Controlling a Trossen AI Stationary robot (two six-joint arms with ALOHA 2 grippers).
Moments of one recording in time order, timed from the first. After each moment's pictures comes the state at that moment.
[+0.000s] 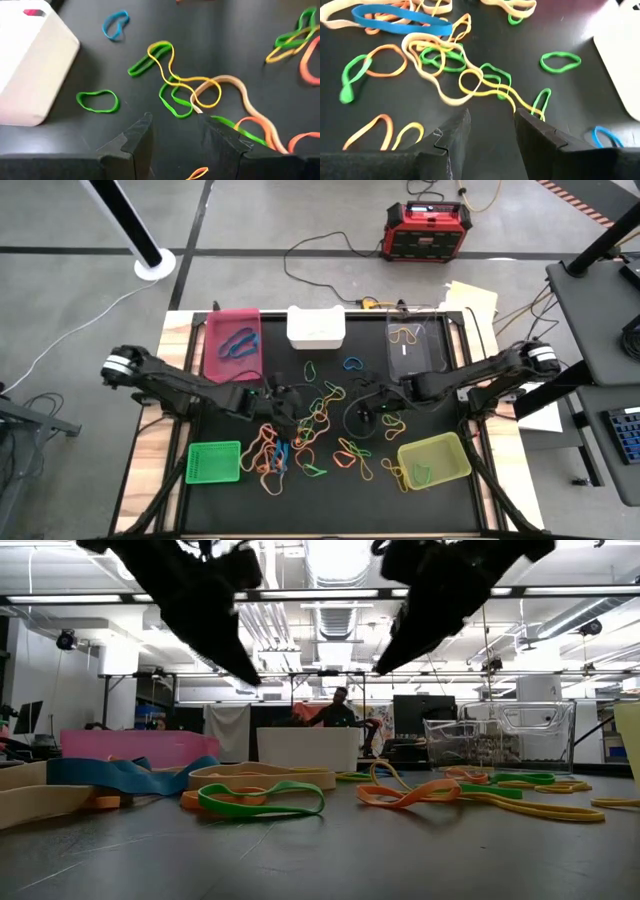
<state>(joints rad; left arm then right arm) -0.22 1.50 0.91 -0.35 -0.48 -0.26 0.14 1.47 0.96 -0.28 0.20 0.11</state>
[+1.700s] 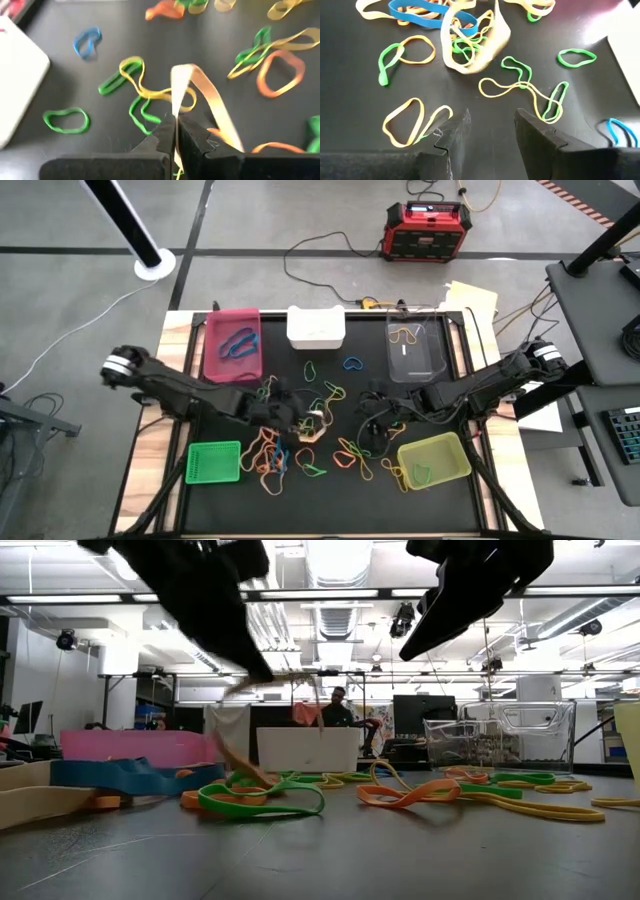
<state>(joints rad) -0.27 1.47 0.92 -0.25 -0.42 -0.24 0.26 1.42 0.93 -0.31 0.27 0.16</state>
